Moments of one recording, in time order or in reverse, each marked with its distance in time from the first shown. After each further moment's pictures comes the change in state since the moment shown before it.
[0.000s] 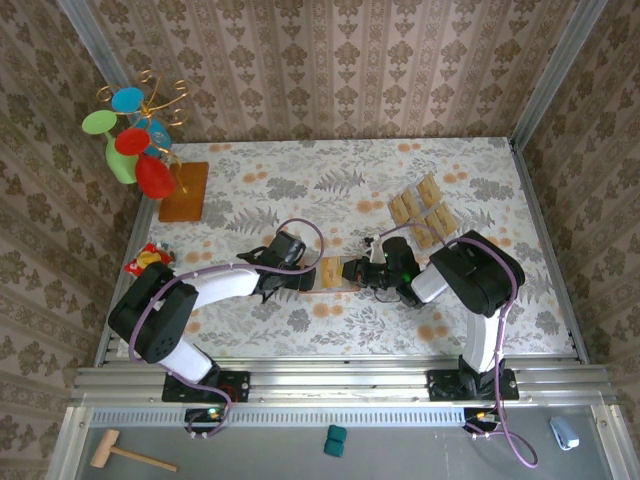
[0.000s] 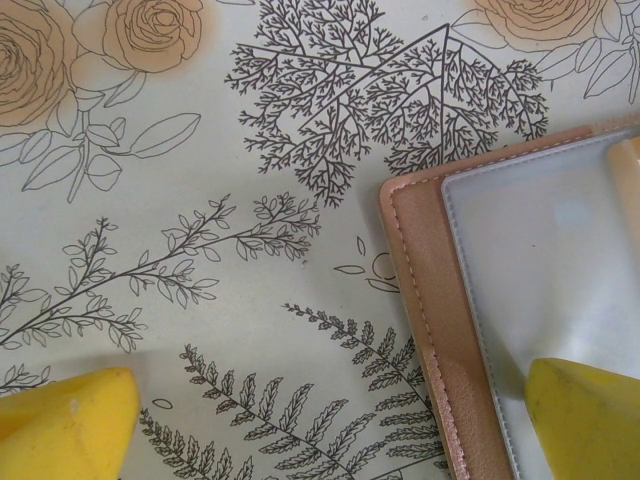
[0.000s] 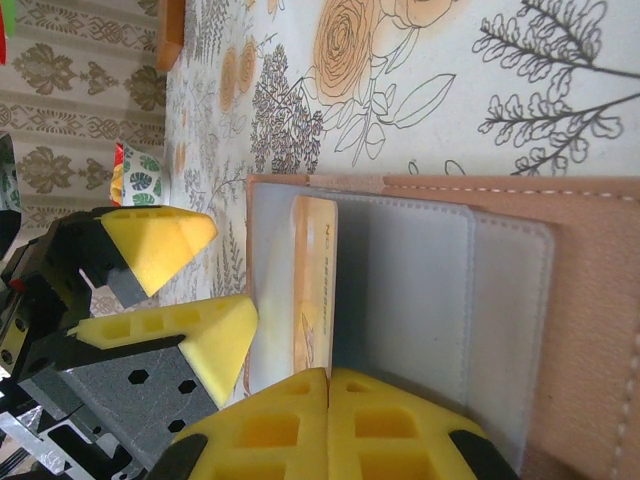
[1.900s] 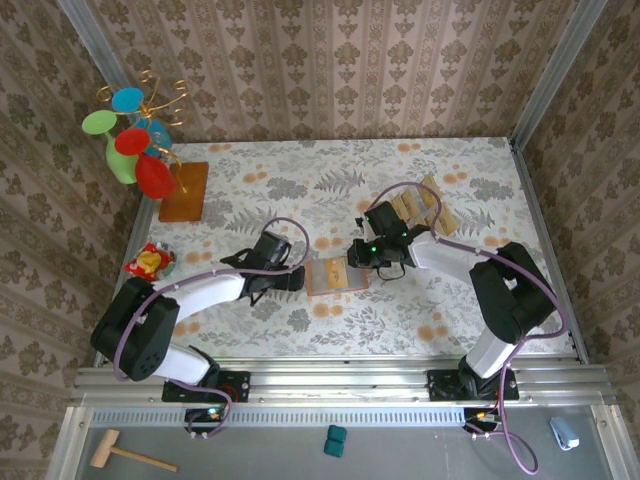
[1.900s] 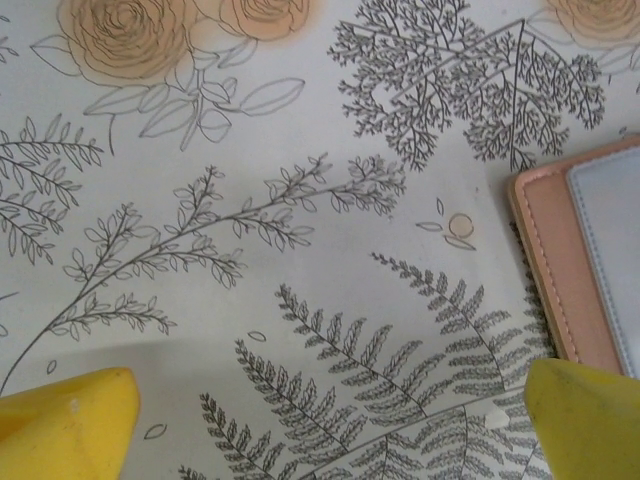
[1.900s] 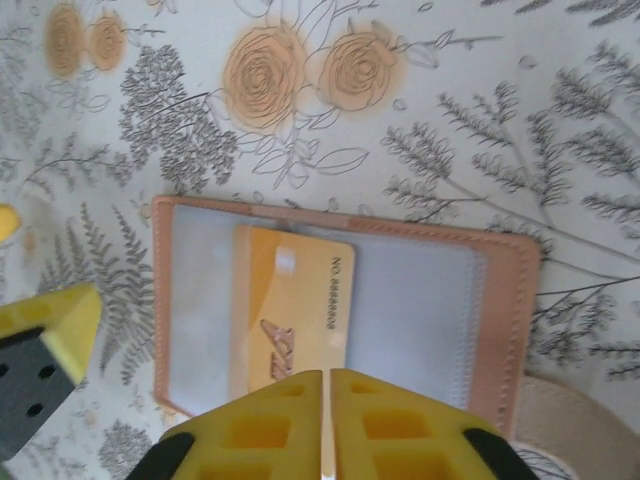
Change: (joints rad) left arm 0.058 -0.121 -0.064 -0.044 0.025 -0.011; right arm 0.022 -0.231 0.452 -1.177 0.300 -0.450
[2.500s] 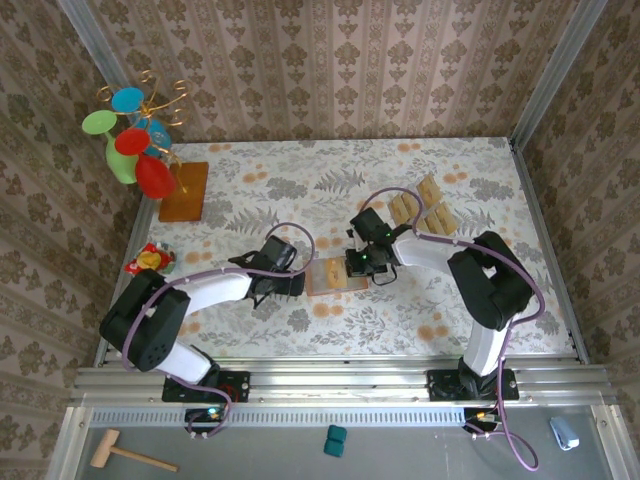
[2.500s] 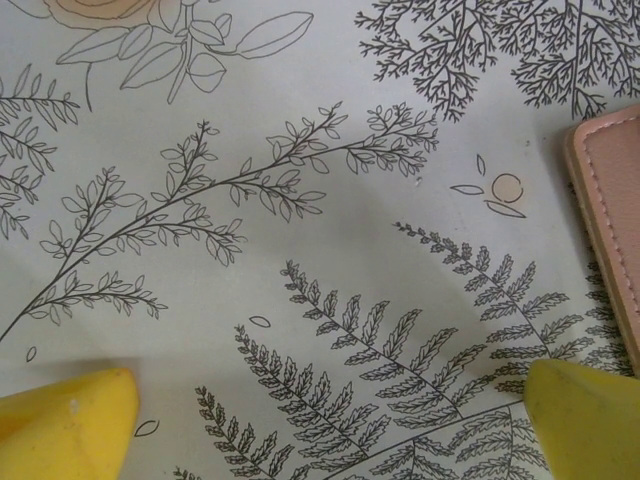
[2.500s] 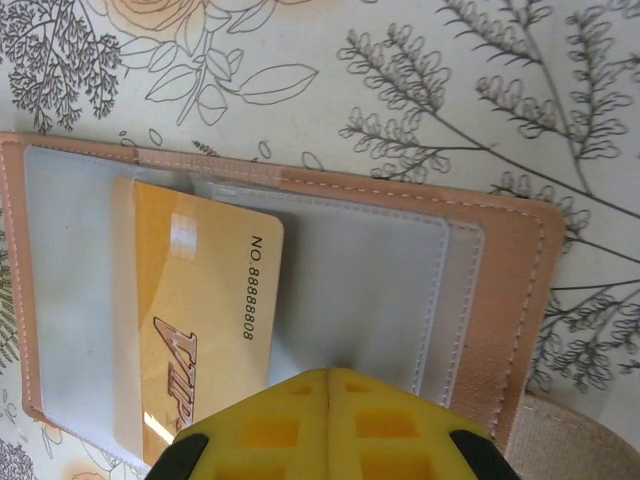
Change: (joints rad) left arm -0.022 0.068 0.005 -0.005 -0.045 0.000; right arm 0.060 0.125 0.056 -0.080 0.065 -0.056
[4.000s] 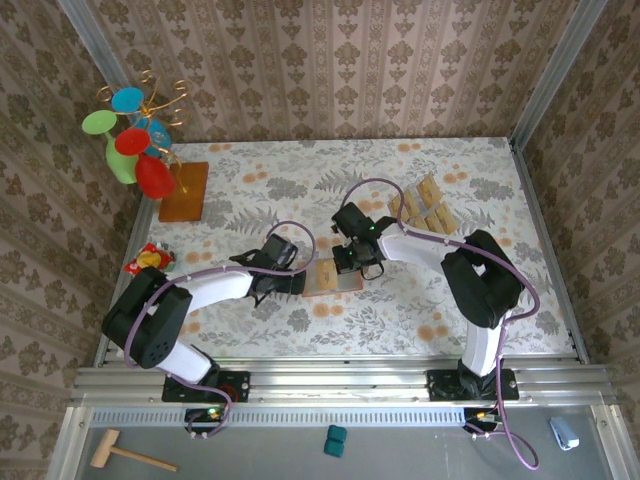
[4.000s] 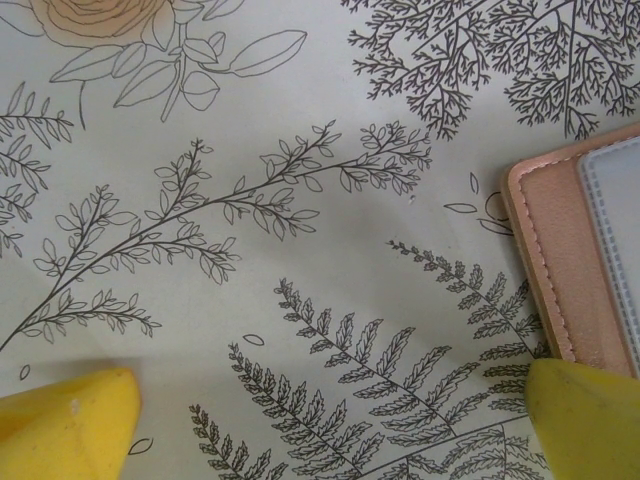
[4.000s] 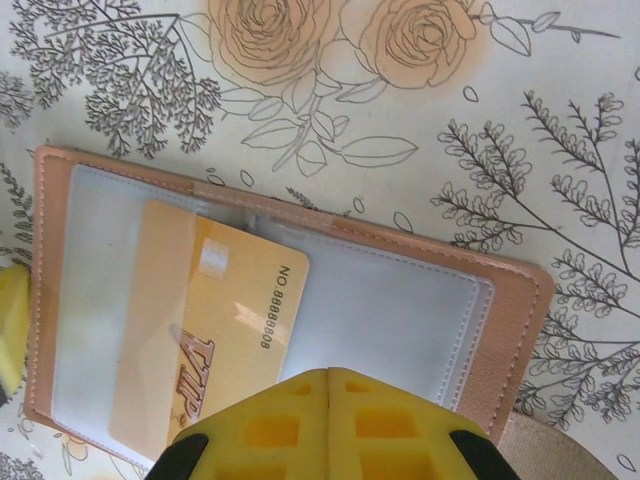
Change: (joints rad) left arm 0.006 0.014 0.013 0.004 0.002 0.004; right arm 0.073 0.048 0.167 -0.137 0.121 -0.060
